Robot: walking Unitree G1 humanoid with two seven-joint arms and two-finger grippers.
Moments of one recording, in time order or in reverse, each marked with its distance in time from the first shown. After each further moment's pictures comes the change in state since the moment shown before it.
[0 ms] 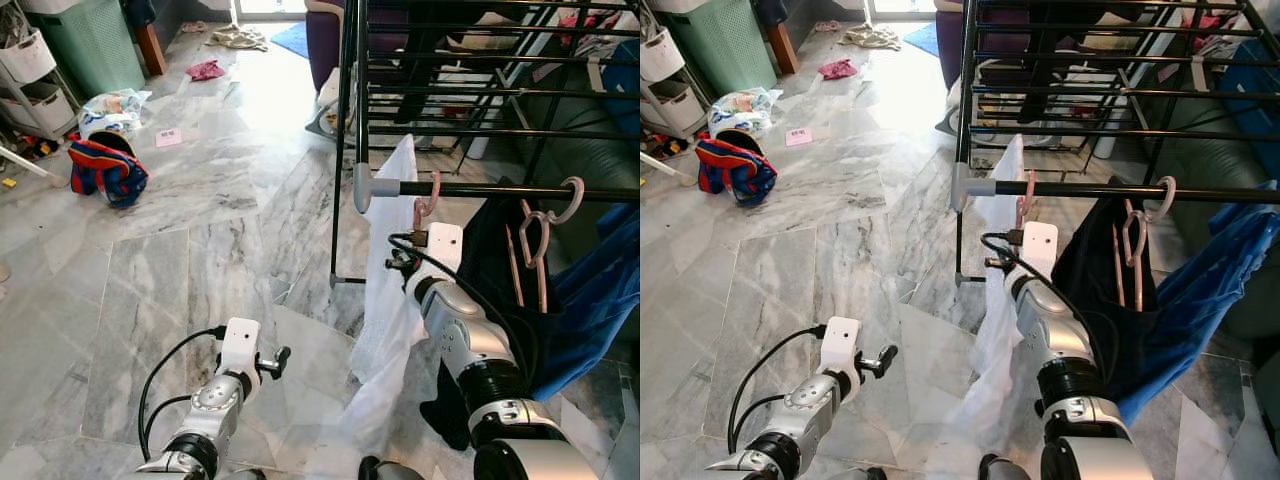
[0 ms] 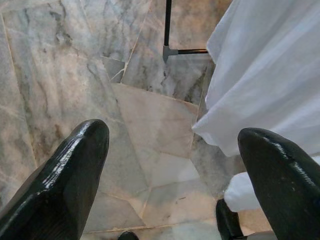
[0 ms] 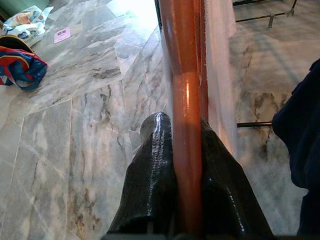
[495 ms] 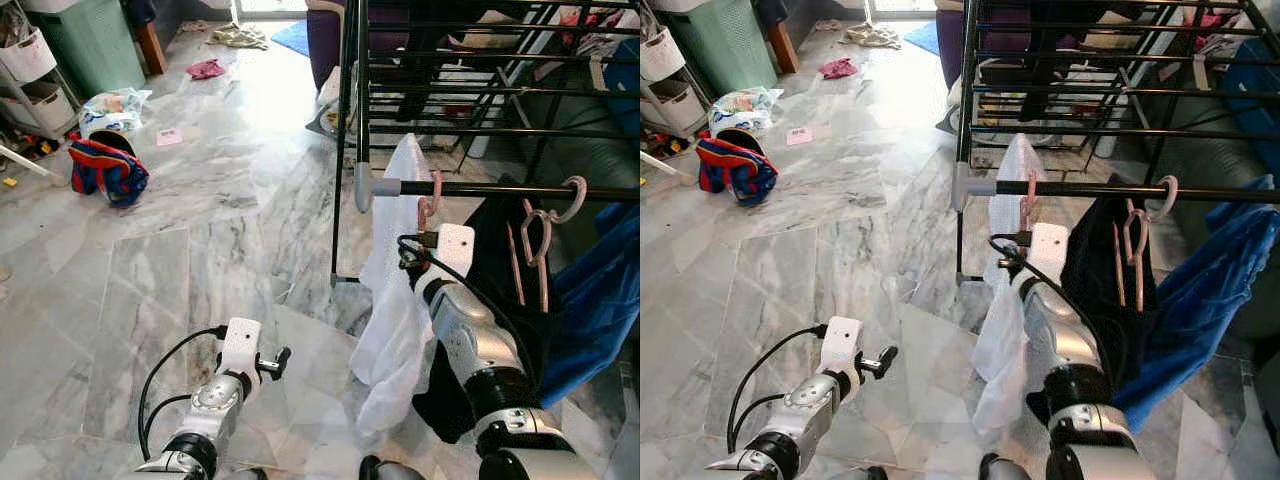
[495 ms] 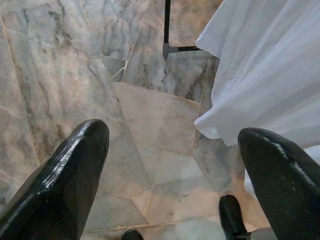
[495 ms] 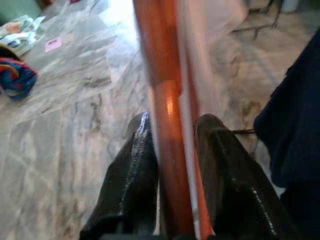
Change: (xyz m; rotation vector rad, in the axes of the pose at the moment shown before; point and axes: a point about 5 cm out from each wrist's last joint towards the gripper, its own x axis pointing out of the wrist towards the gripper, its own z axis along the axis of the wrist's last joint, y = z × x) left arm 0.000 0.000 0.000 0.020 0.005 -0.006; right arm -0.006 -0.010 0.003 -0.028 -0.064 -0.041
